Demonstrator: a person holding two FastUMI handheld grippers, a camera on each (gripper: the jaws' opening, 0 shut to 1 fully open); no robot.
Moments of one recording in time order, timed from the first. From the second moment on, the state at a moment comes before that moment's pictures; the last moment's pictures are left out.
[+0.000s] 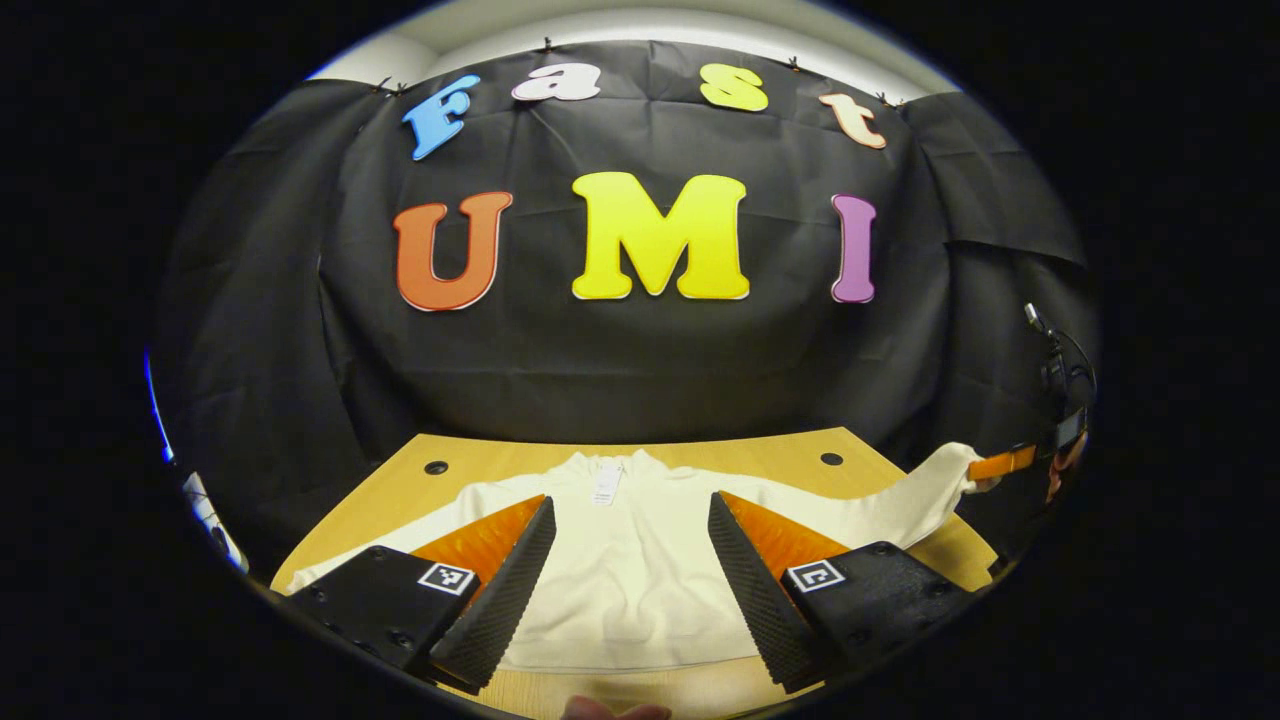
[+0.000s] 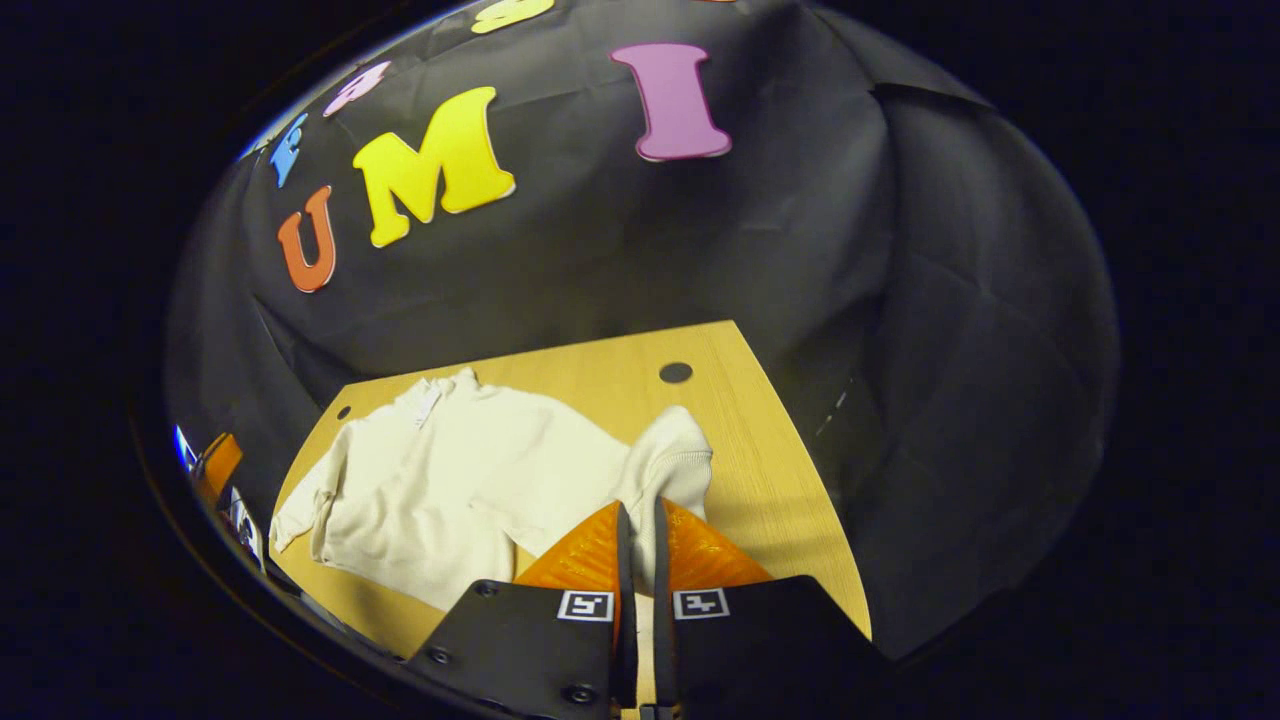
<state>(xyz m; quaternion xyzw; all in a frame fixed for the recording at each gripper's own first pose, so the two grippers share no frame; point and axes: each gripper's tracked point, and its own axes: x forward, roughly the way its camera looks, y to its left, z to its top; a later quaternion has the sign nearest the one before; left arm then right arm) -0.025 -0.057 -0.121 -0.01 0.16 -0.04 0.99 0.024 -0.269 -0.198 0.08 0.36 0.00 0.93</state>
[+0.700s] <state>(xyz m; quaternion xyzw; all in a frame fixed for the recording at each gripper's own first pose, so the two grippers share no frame) -0.065 0.127 -0.131 -0.04 0.15 0.14 0.98 0.176 0.015 -0.166 -0.01 0.33 0.18 0.93</state>
